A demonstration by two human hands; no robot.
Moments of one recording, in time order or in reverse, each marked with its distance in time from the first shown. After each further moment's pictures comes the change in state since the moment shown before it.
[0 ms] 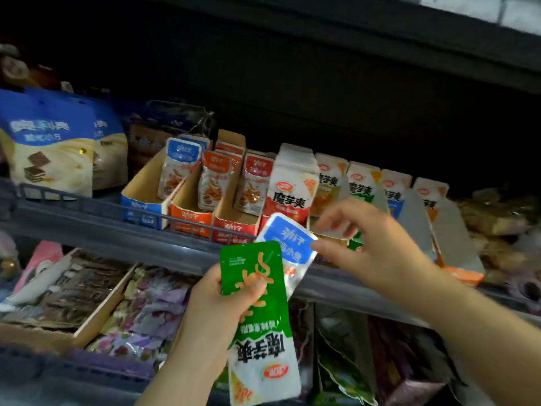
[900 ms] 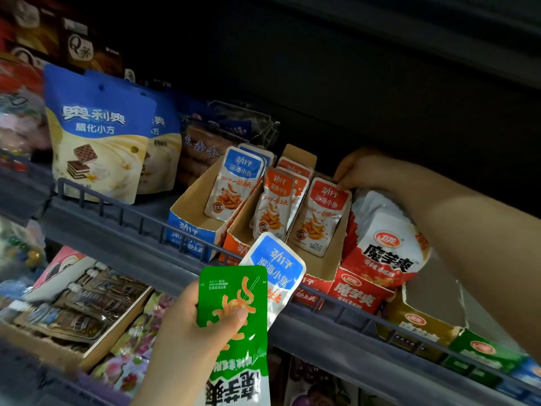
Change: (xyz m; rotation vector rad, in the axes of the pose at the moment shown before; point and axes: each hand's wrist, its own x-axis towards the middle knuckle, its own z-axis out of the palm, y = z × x) left_hand 0.073 0.008 -0.087 0.154 0.166 0.104; right_hand 0.254 0.051 0.048 -0.324 -0.289 0.297
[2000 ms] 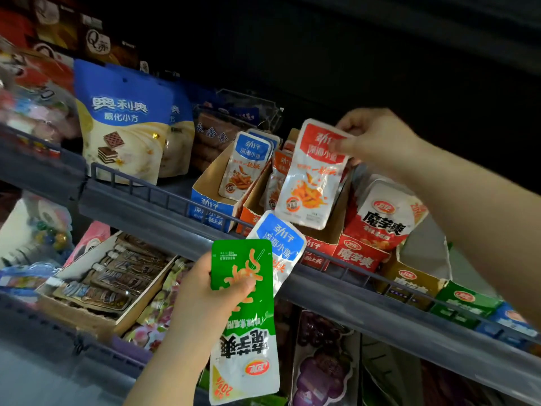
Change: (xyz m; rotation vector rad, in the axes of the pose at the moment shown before) left_hand -0.019 0.005 -0.017 -0.004 -0.026 -0.019; right_hand -0.095 -0.055 -0.006 0.361 0.258 -0.178
